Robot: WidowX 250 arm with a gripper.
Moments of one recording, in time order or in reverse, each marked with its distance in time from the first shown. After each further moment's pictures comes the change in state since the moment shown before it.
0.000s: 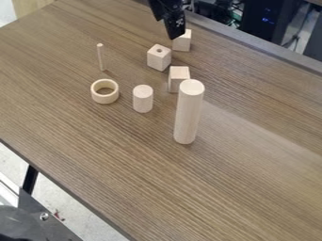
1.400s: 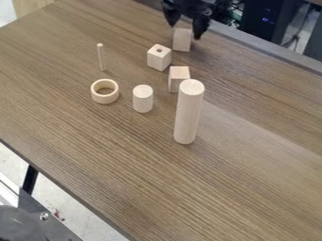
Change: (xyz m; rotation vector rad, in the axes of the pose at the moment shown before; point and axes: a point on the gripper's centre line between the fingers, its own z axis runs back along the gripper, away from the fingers) arm 0.043 0.011 -0.047 0.148 -0.058 0.450
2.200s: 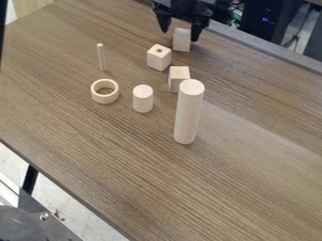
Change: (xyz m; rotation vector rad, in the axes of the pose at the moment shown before) arm -0.011 0.010 -0.005 0.092 0.062 0.245
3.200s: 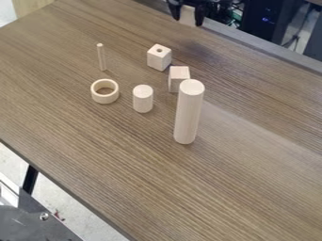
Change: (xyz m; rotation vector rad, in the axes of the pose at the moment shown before) arm 0.019 -0.012 0.033 -0.040 -0.156 -0.015
